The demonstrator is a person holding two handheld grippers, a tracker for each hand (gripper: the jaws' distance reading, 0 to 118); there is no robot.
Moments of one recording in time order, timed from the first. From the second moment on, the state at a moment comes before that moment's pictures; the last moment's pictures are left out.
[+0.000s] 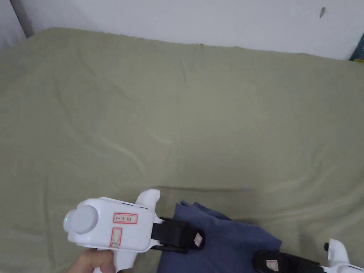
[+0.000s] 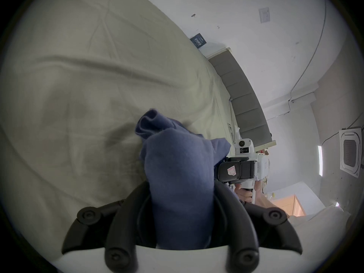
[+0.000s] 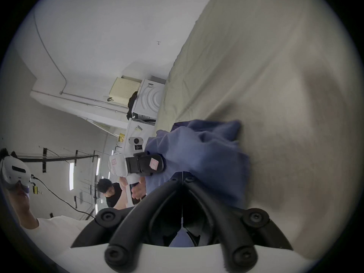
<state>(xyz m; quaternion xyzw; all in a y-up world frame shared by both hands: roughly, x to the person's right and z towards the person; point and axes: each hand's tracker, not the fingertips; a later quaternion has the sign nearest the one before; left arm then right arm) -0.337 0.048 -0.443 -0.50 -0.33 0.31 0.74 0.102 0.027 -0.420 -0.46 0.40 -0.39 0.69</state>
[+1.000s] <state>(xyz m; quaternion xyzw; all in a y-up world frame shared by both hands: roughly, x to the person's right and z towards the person) -0.720 0.156 -0.470 -0.50 -0.01 0.21 0.84 0.109 0.093 -0.427 -0.42 0.36 -0.32 0.77</state>
